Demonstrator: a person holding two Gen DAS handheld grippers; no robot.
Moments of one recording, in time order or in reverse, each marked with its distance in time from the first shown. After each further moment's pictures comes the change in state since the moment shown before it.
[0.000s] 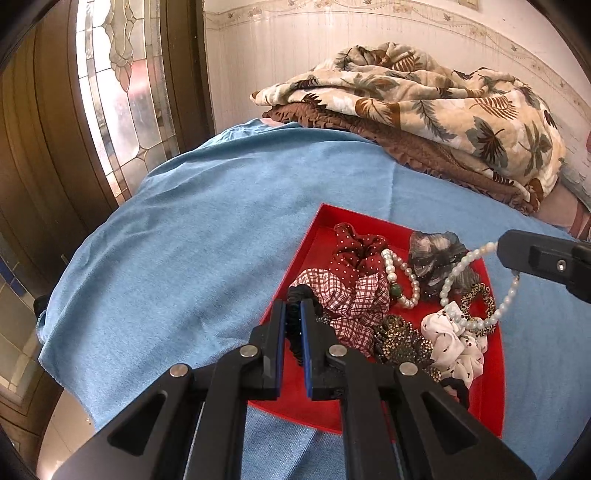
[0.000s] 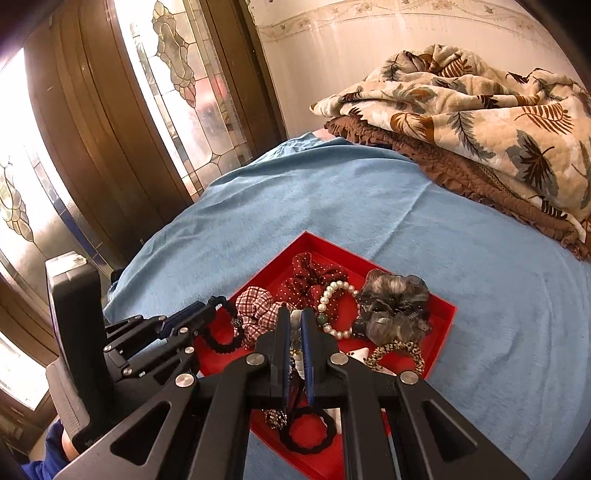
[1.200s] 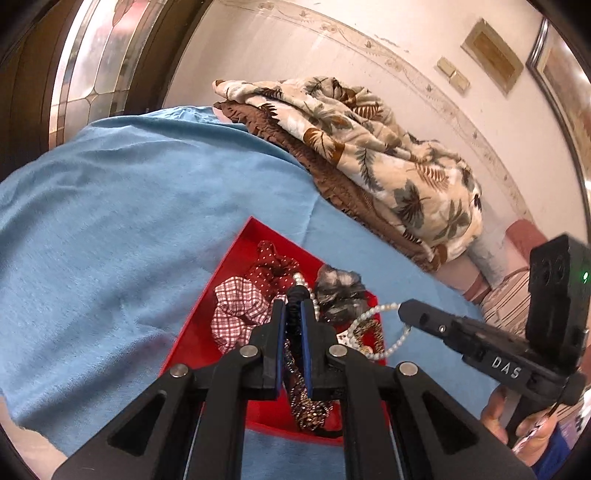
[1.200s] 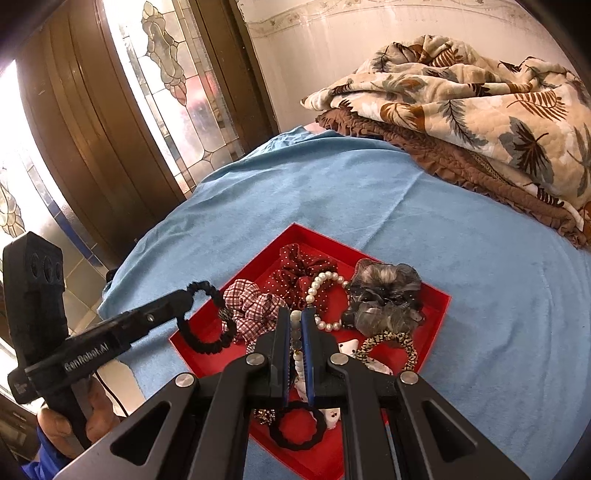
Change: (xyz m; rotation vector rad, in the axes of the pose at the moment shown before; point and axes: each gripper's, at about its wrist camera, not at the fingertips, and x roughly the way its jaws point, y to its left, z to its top) left arm -0.013 0.034 0.003 -0.258 -0.021 -0.463; right arm 0.004 -0.013 -0.008 0.032 0.017 -0.003
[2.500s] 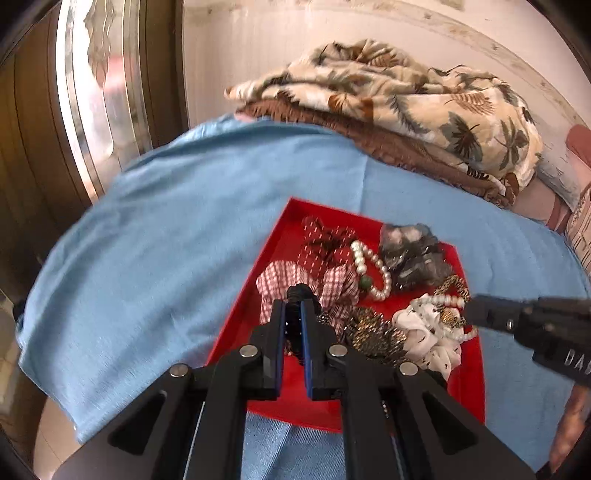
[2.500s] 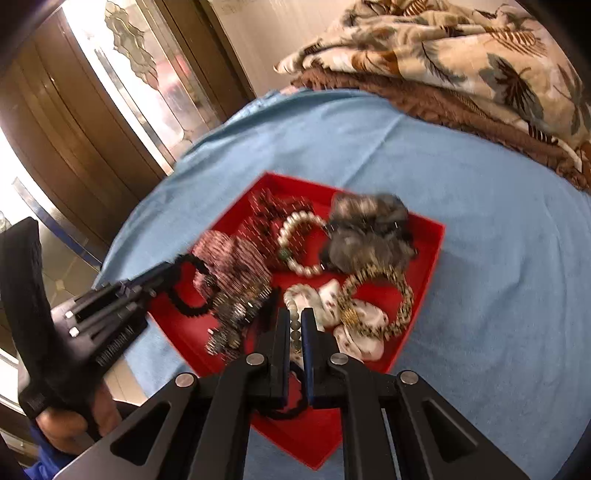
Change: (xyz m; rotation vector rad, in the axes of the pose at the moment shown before) left arm 0.025 -0.032 -0.018 0.284 0.034 0.364; right arm 0.013 -0.024 -0.028 0.112 0.090 0.007
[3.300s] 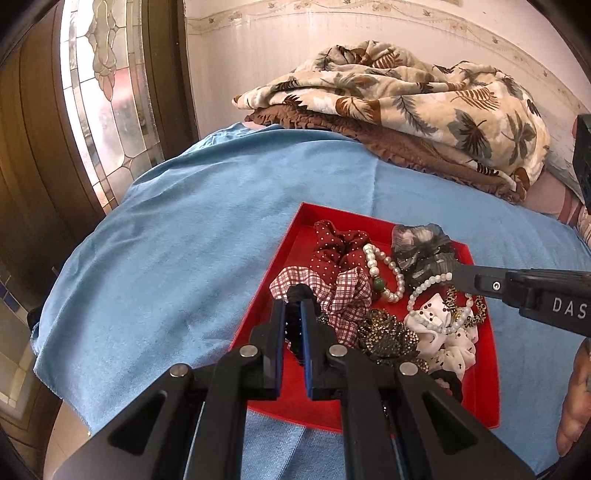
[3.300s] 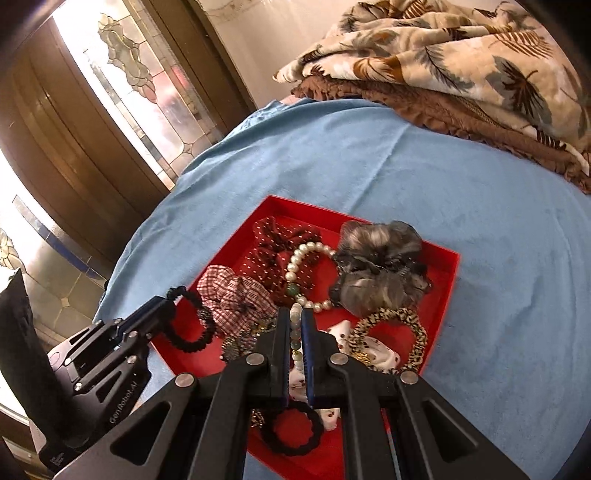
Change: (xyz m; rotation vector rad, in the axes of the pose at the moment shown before) left arm 0.002 -0.004 0.000 0.023 0.002 0.061; right arm 0.018 -0.007 0.021 0.035 0.000 0.009
